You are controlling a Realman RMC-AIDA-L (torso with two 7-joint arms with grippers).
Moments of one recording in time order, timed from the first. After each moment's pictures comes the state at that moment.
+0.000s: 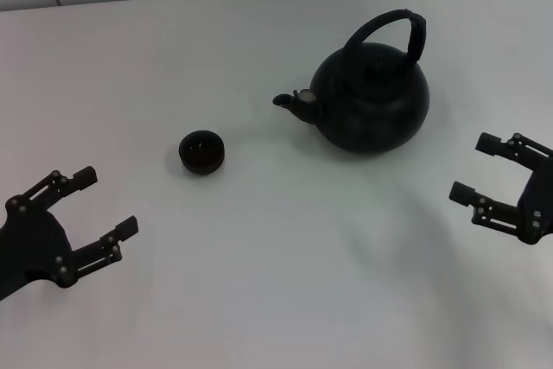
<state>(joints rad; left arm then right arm) -0.30 -2.03 0.60 0.31 1.79 1.62 -0.67 0.22 2.03 -0.35 -0.43 -1.93 -1.74 0.78</state>
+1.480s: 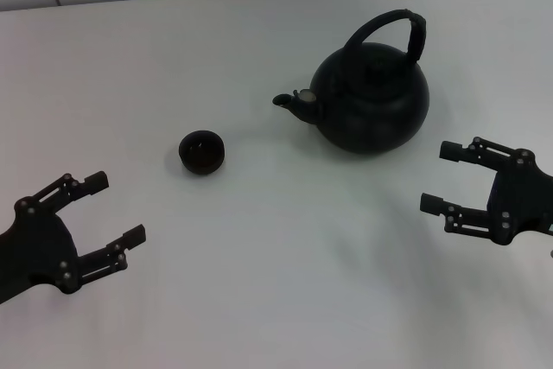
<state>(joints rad) -0.32 -2.01 0.66 0.31 1.79 1.64 -0.70 0.31 2.02 -0.35 -0.44 -2.06 -1.72 0.81</state>
